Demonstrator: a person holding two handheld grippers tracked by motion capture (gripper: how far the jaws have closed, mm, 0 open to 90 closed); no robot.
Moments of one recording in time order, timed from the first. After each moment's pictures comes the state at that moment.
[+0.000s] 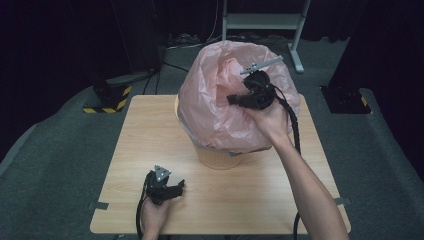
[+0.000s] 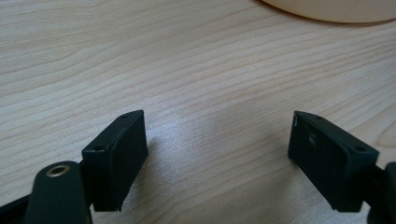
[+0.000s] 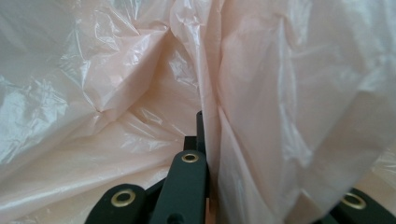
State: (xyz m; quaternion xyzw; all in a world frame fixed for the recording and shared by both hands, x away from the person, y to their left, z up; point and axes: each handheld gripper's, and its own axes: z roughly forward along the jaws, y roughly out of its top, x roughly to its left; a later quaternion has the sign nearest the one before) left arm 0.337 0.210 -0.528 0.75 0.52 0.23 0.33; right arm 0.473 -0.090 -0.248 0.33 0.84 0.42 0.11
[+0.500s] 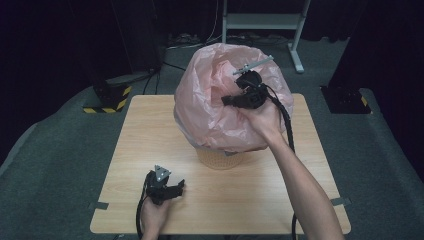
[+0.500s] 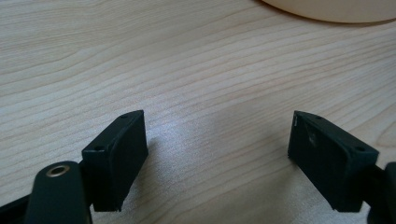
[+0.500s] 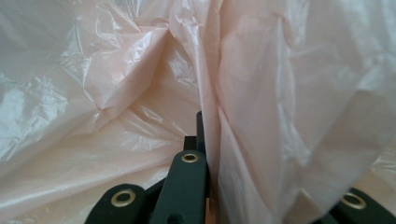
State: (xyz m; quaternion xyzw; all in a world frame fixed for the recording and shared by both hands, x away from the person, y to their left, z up) left arm 0.337 0.210 -0.527 0.75 0.52 0.23 0.33; right arm 0.483 -0.075 -0.256 0.33 0.85 0.41 0.09
